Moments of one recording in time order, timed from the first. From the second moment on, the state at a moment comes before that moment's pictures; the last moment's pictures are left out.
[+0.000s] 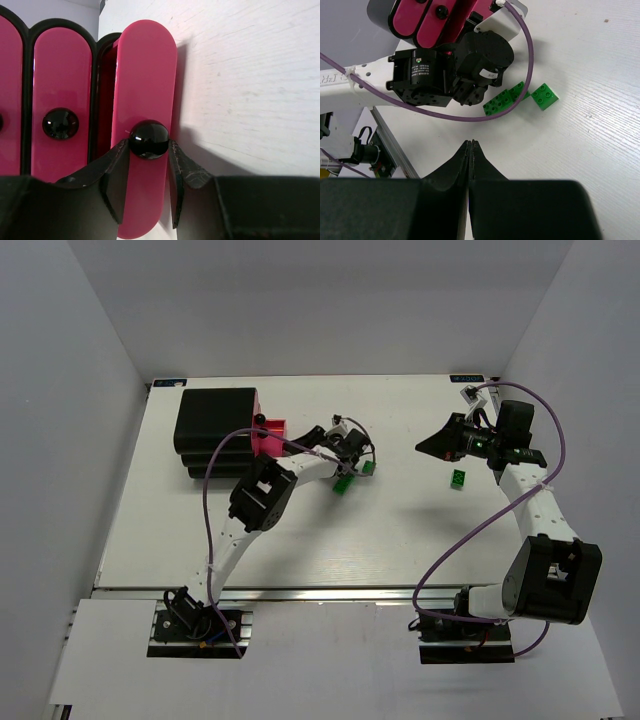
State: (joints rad) left arm -0.74 2.53 1.94 -0.52 -1.31 0.05; right arm -0.10 1.35 1.03 -0.26 -1.01 0.17
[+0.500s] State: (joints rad) left arm -0.76 2.52 2.00 -0.56 -1.25 0.02; right arm -0.11 1.35 1.03 -0.26 -1.01 0.17
